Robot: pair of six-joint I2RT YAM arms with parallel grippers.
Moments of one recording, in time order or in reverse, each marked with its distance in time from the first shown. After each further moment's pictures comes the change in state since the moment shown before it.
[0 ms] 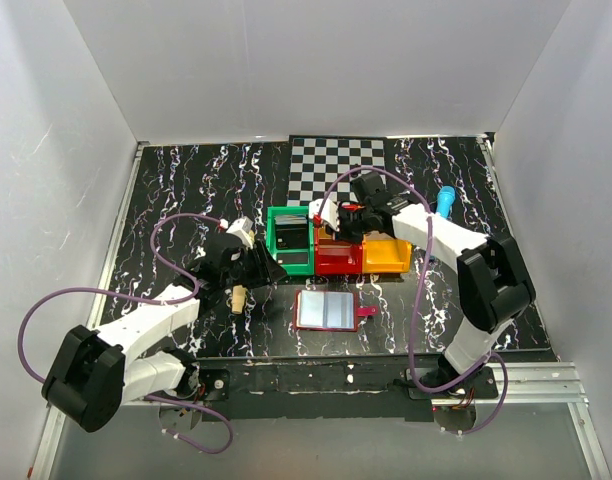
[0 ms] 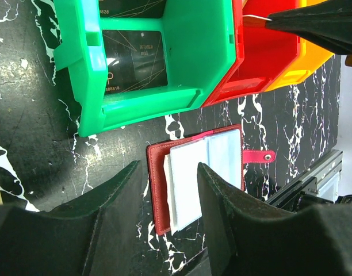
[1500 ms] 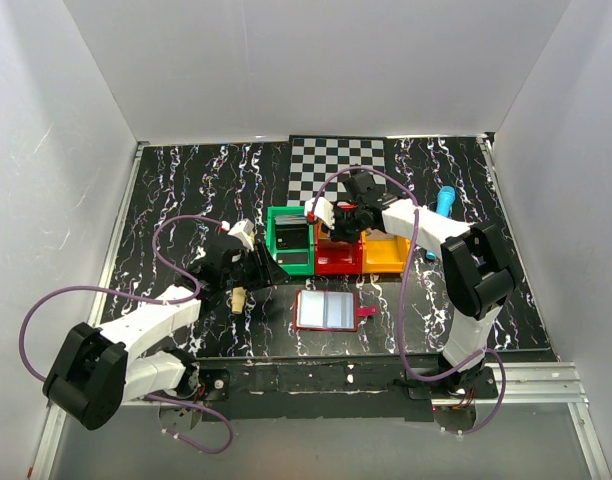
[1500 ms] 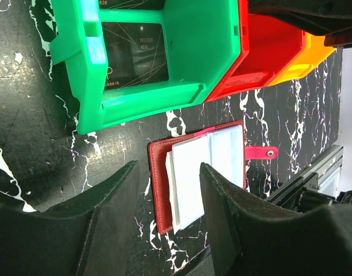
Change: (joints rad) left arm 0.000 0.014 -0.024 0.030 0.021 0.002; right arm -0.001 0.124 0.066 -0.017 0.050 0.034
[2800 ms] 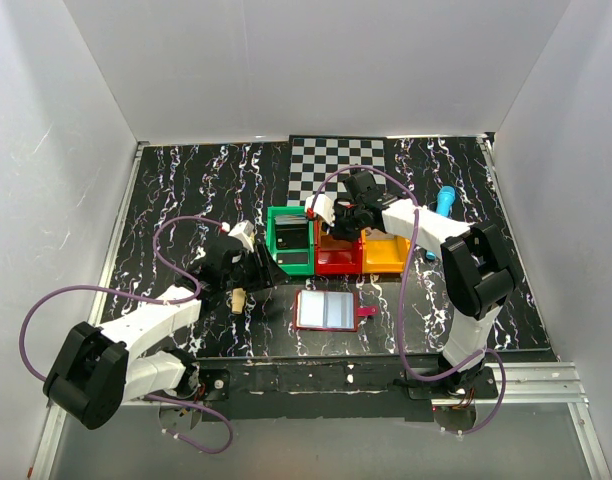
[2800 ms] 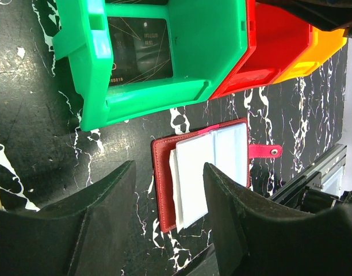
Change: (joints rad) left arm 0.000 0.003 -0.006 0.000 0.000 0.003; right arm 0.000 0.000 0.000 0.030 0.064 0.046
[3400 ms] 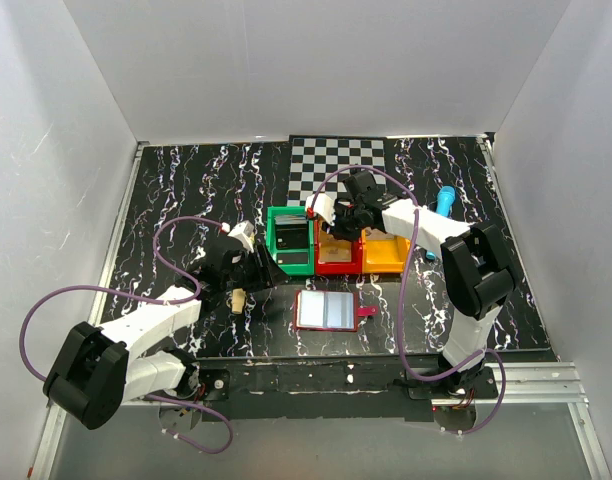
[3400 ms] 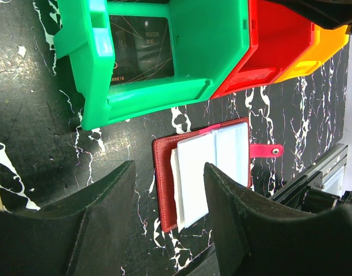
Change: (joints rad) left arm 0.000 0.000 -0.005 0.000 0.000 0.001; right arm 0.000 0.000 0.000 0.002 0.025 0.009
